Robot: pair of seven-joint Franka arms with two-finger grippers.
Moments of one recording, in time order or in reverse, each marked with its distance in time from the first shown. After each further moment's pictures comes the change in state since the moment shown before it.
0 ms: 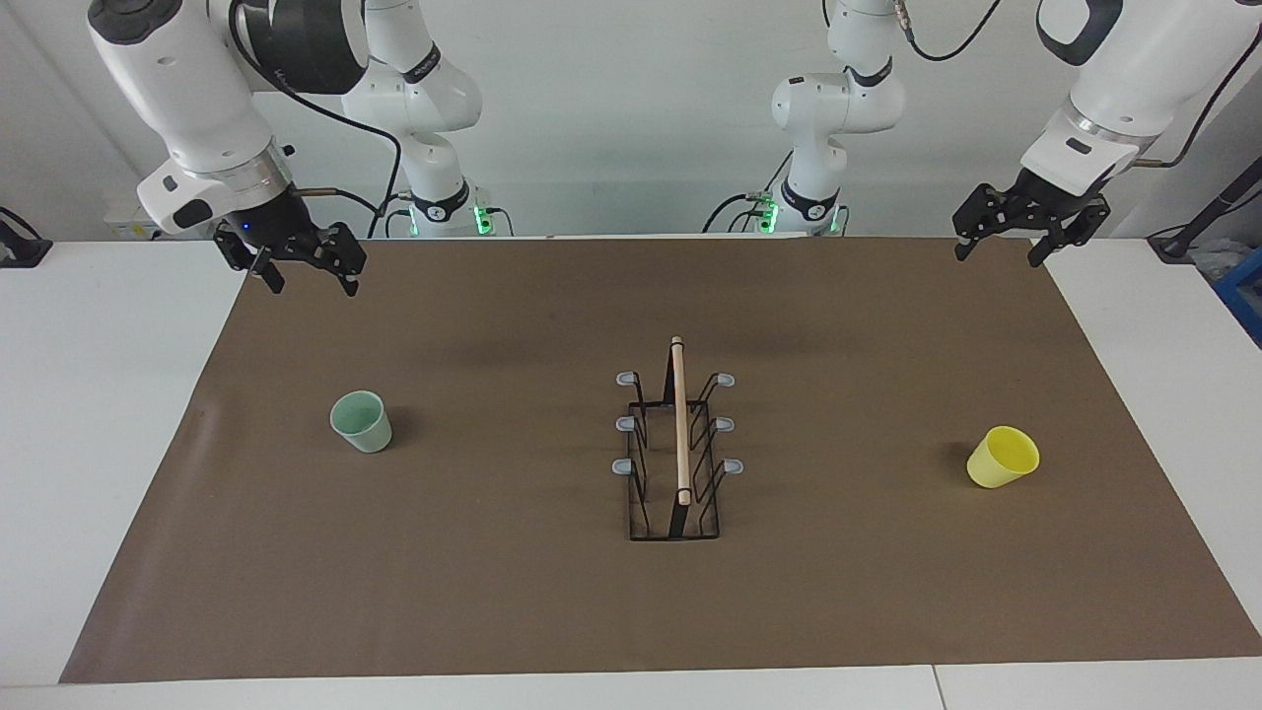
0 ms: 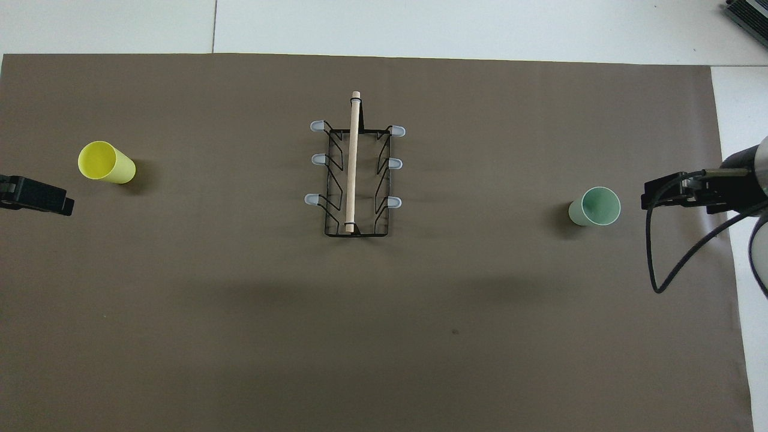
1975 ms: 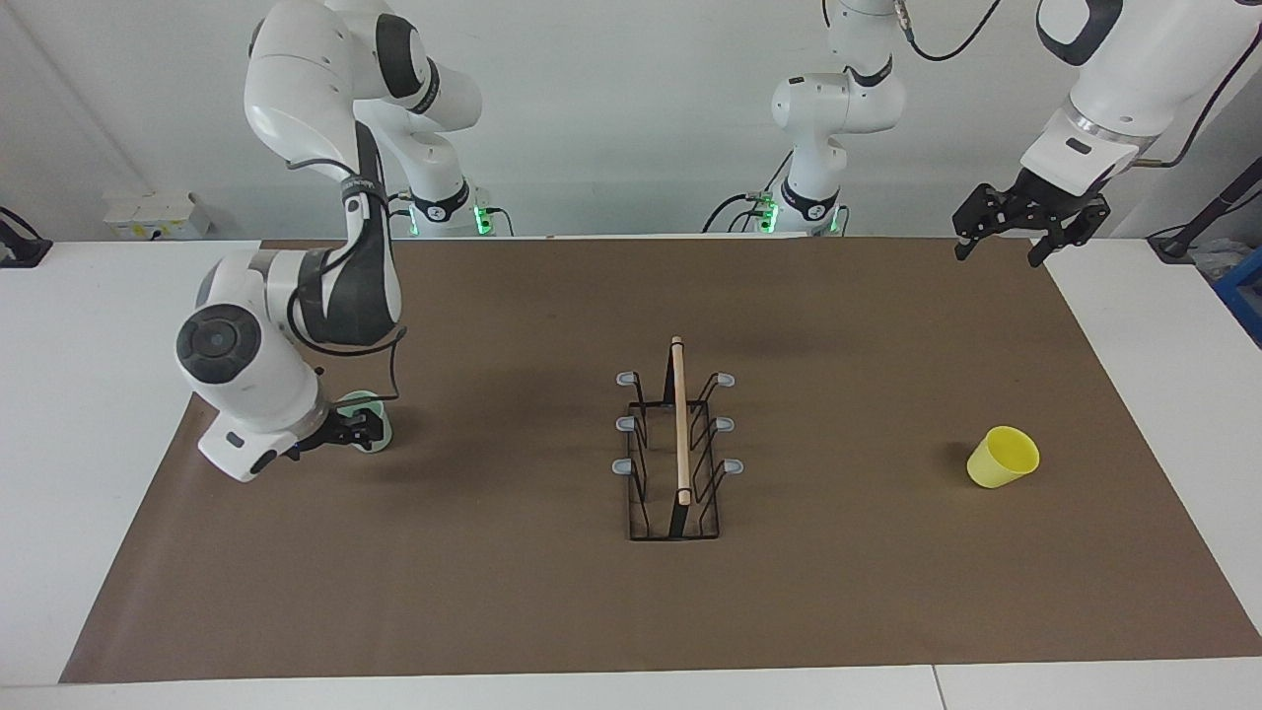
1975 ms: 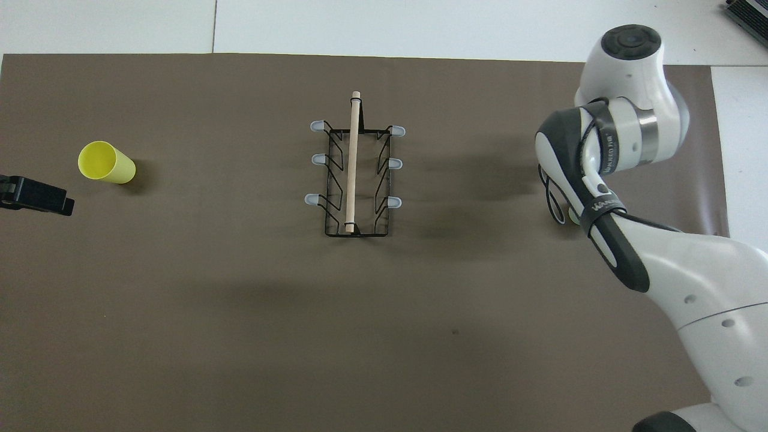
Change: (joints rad) left arm 0.000 0.000 0.000 0.000 0.000 0.000 0.000; right arm 0.085 0.715 0.039 0.402 -0.293 0.075 -0.427
